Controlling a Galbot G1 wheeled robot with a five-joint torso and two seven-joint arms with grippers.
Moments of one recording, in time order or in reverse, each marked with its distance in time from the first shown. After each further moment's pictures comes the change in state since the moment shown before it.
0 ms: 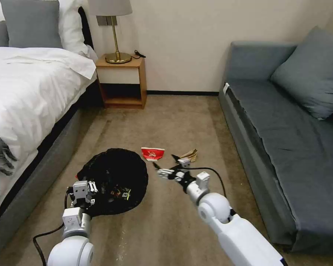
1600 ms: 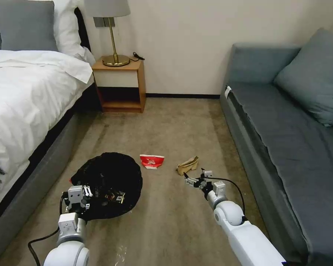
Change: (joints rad) left arm 0.021 0.011 -0.026 0.038 0.009 -0.042 -0.005; right arm -0.003 0.047 0.107 -0.252 -0.088 0.067 0.013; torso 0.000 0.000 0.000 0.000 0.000
